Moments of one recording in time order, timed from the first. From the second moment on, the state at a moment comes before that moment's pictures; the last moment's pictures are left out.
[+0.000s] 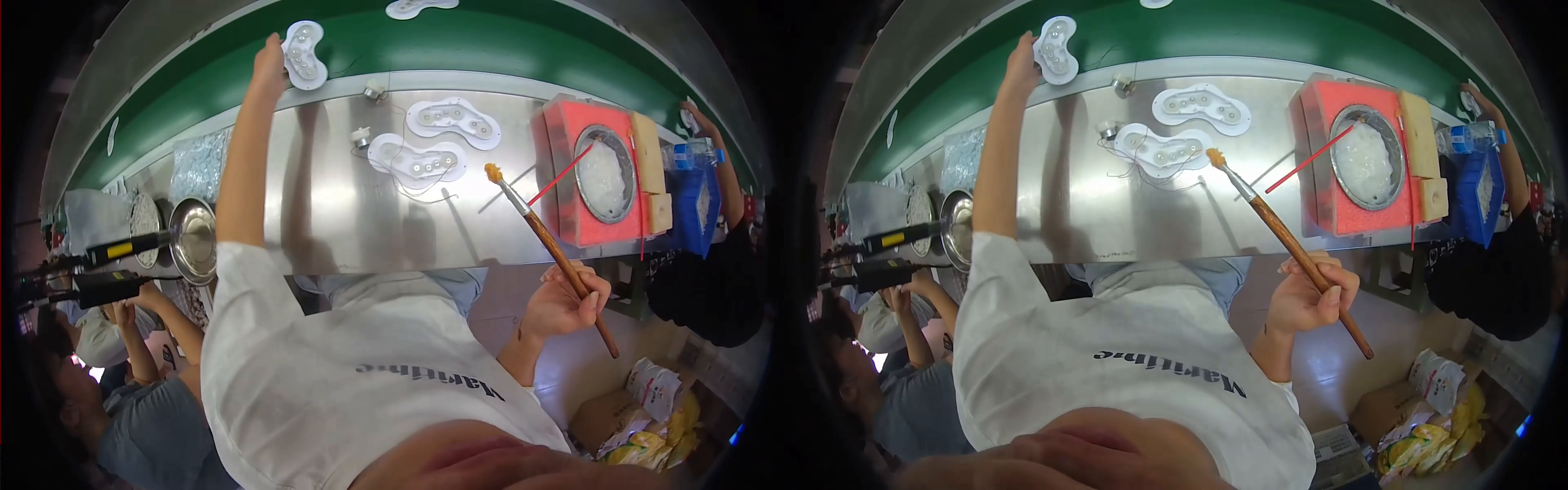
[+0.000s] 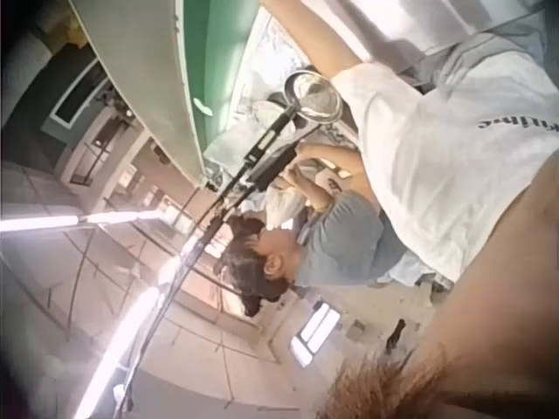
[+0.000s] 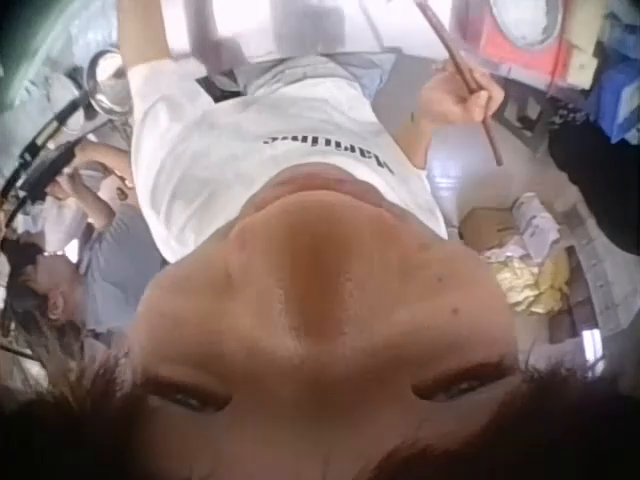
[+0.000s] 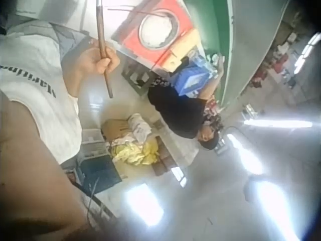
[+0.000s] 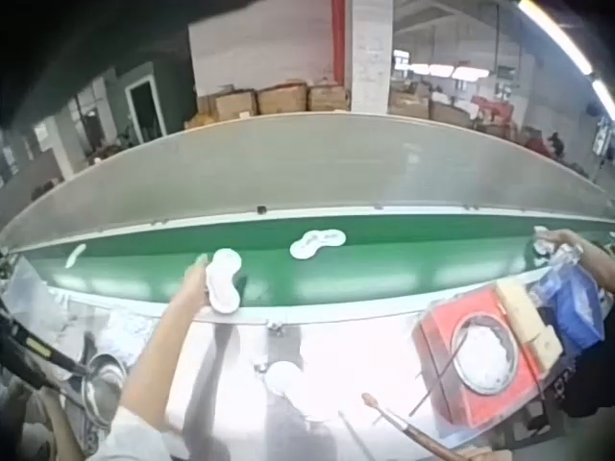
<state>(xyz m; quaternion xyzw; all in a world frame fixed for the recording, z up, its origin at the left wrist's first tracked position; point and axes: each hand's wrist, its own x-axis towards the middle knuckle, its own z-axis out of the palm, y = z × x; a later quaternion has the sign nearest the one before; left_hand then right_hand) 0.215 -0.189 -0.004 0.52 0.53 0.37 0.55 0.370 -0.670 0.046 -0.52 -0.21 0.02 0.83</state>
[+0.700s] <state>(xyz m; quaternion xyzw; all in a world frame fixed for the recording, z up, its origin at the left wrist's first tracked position) 0.441 -0.064 -0.039 0.91 0.38 0.00 0.19 0.452 -0.747 0.053 -0.66 -0.11 -0.29 0.69</state>
